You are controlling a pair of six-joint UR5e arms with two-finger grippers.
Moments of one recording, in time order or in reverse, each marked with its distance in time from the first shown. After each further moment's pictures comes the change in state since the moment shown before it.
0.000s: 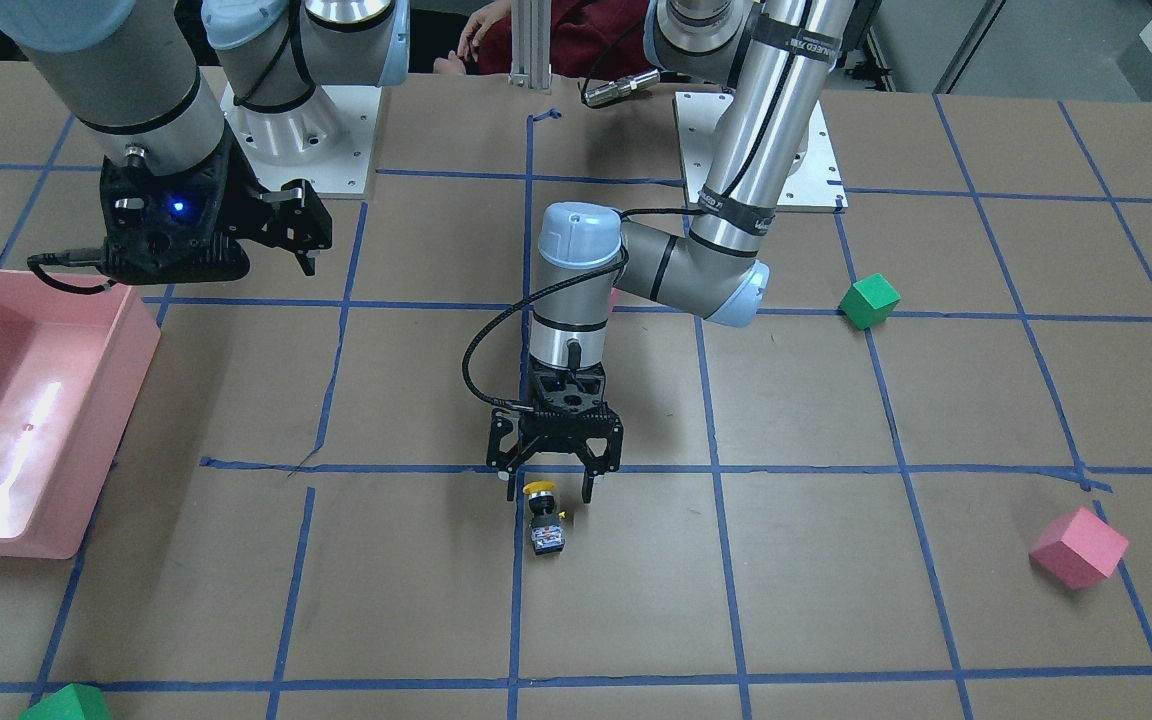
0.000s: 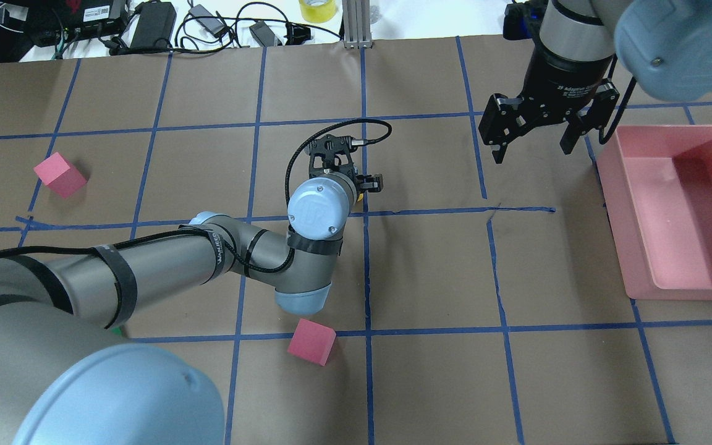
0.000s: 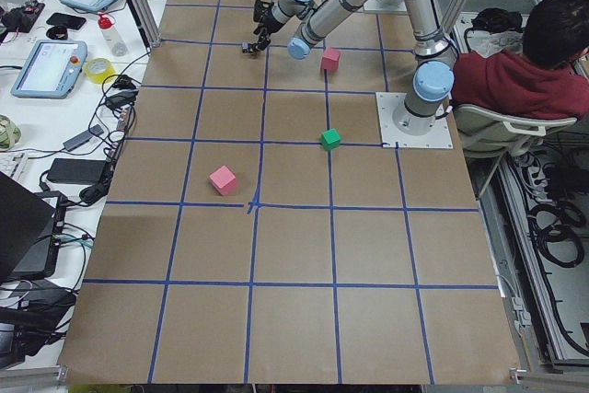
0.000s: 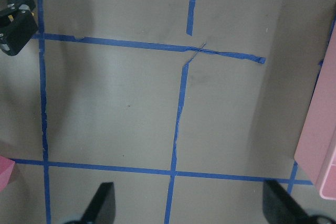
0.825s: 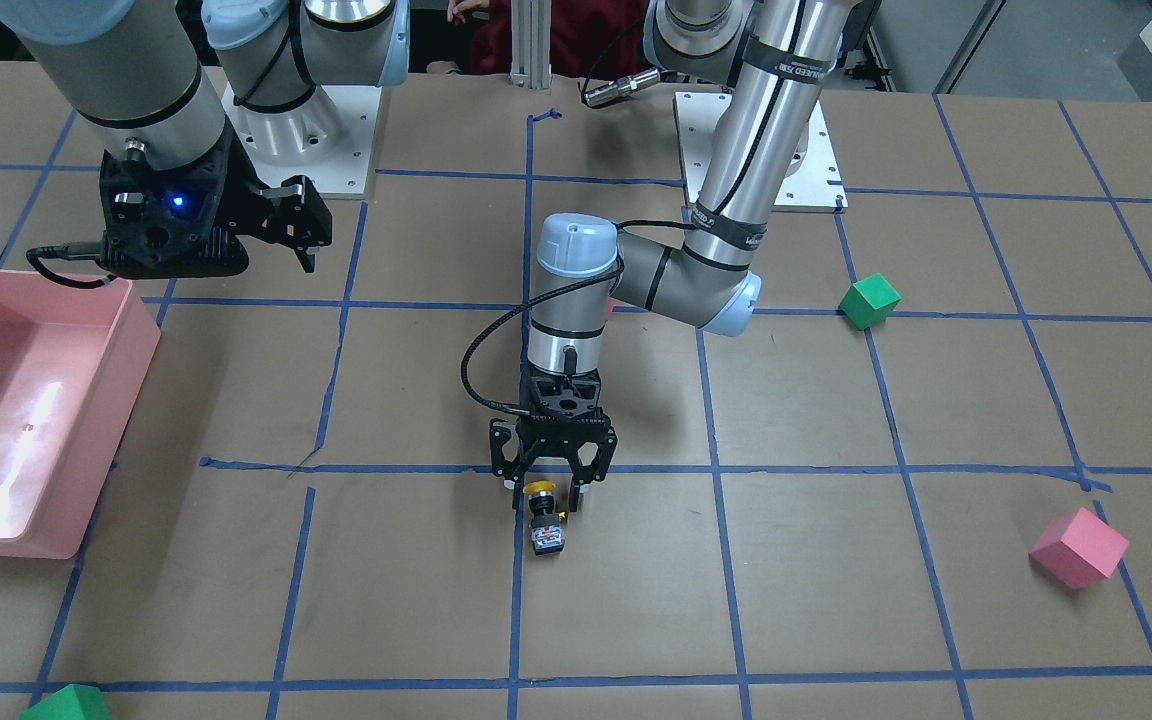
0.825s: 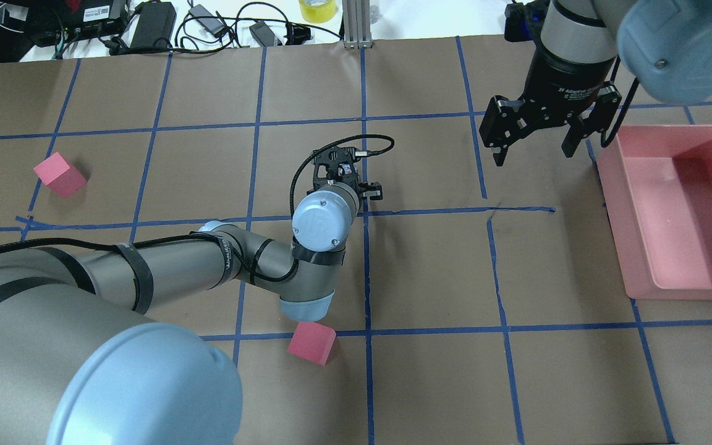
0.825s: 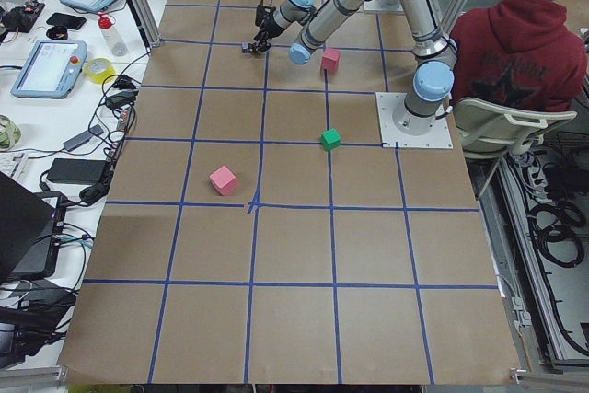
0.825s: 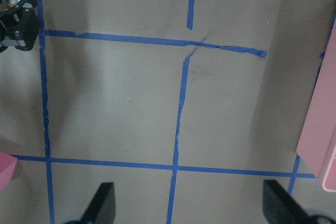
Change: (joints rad) left arm -0.009 -0.029 -0.016 0.048 0.000 0.013; right arm 0.002 -0.010 0.004 0.020 0.005 0.015
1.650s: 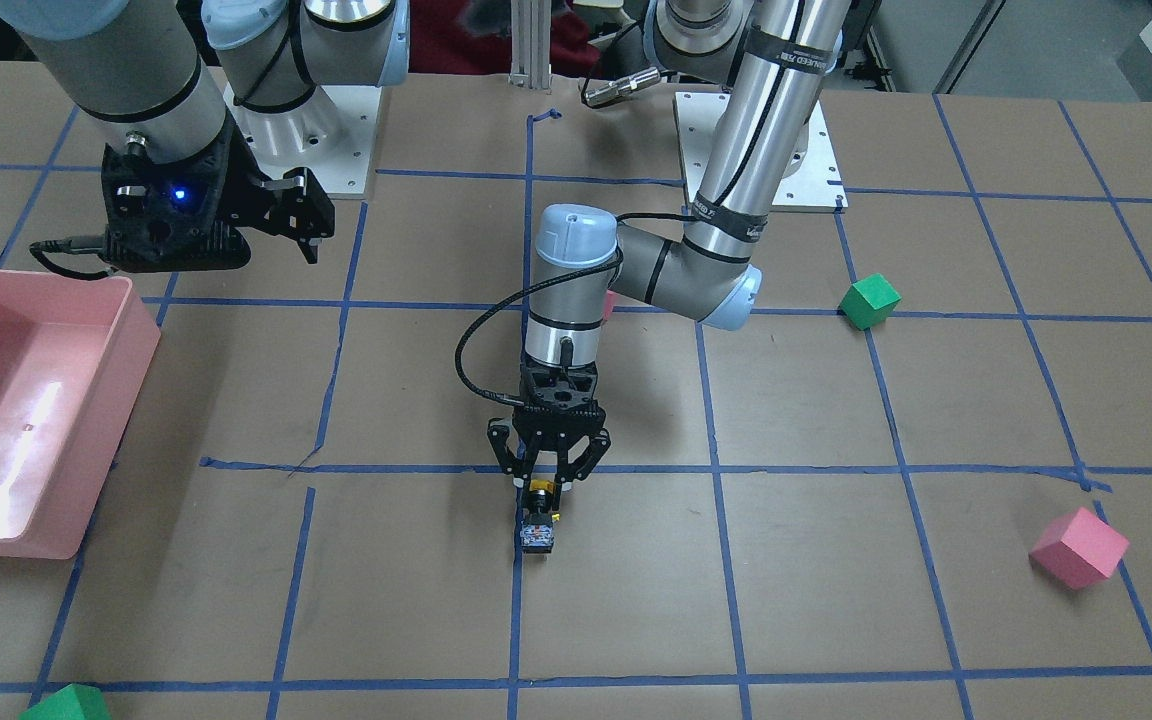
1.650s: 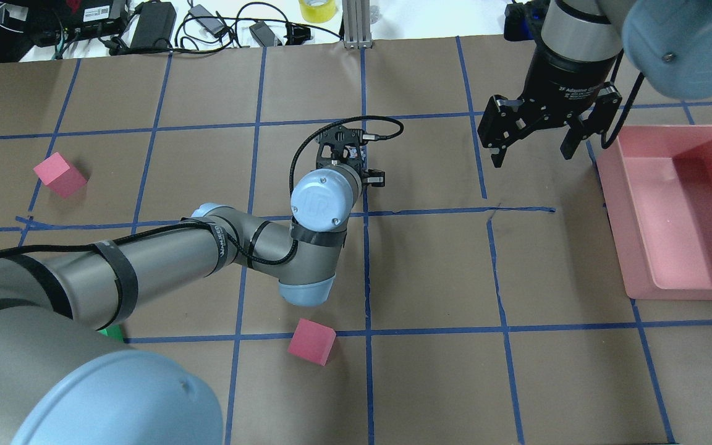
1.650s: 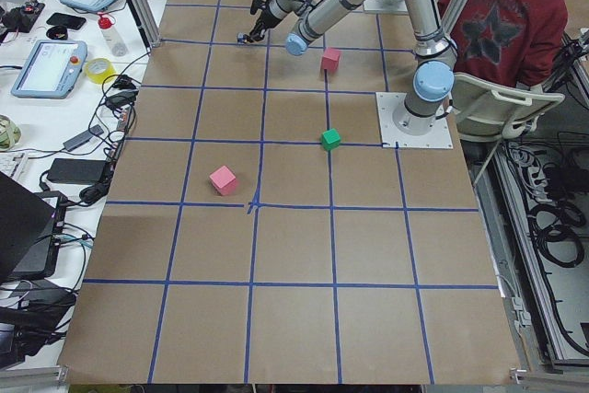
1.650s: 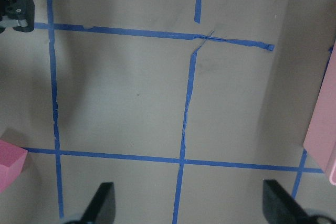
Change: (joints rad) left arm 0.005 0.074 0.091 -0.202 -0.018 0.125; right arm 0.002 -0.005 -0.013 0.028 0.022 0.002
